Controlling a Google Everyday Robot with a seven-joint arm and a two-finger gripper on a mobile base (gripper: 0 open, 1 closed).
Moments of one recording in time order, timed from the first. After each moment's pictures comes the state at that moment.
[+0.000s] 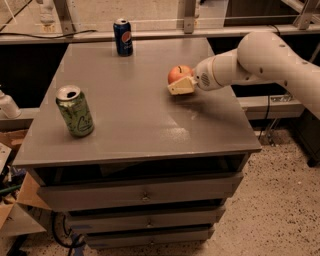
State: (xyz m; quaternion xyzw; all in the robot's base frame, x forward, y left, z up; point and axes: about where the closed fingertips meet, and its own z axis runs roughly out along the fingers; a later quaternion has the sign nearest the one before) arm 0.698 -0.079 0.845 -0.37 0.81 0.18 0.42
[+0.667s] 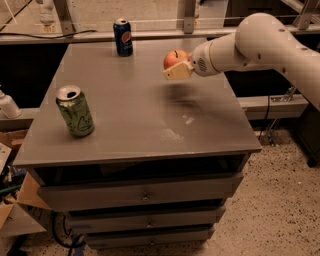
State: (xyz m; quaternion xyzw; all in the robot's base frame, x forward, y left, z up) arm 0.716 -0.066 0.886 -0.37 0.79 0.18 0.45
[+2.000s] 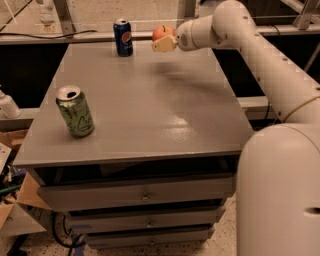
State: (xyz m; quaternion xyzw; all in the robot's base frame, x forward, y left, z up) arm 0.852 -0.033 0.906 -0.34 0.76 0.21 0.51
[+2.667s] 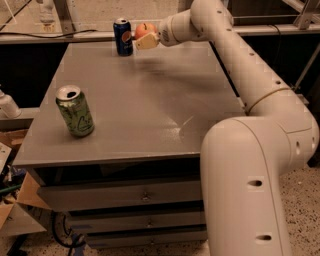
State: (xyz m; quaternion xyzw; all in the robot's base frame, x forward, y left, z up) arm 0.877 0.023 0.906 -0.39 0.75 0.21 0.50
